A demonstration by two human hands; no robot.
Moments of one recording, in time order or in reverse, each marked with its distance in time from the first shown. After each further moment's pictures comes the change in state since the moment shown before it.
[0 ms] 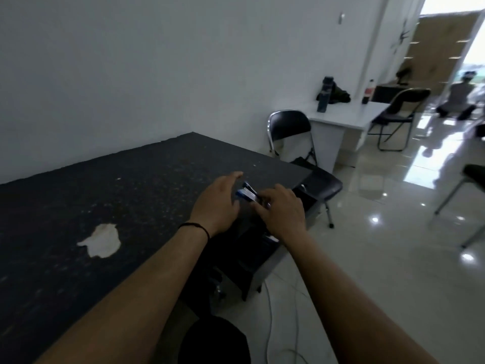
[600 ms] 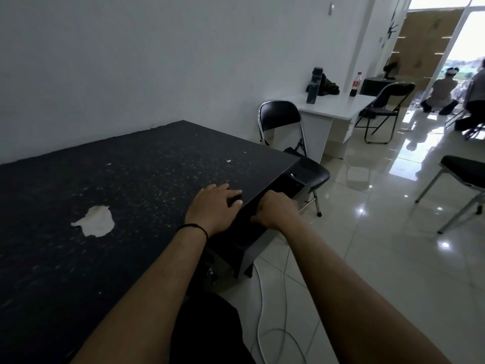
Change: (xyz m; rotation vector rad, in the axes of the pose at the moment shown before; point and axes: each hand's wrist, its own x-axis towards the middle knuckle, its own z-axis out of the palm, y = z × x) left_hand -0.031 0.000 0.022 0.090 -0.163 -0.105; right_hand -0.011 0.008 0.001 -0.227 -0.428 0.177
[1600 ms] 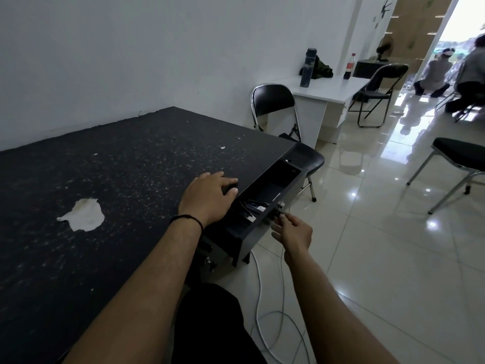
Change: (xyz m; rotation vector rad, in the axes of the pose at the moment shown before) left_hand -0.004 0.003 -0.003 -0.010 0.019 -0.013; right_hand -0.033 0.054 0.102 1.470 0.362 0.618
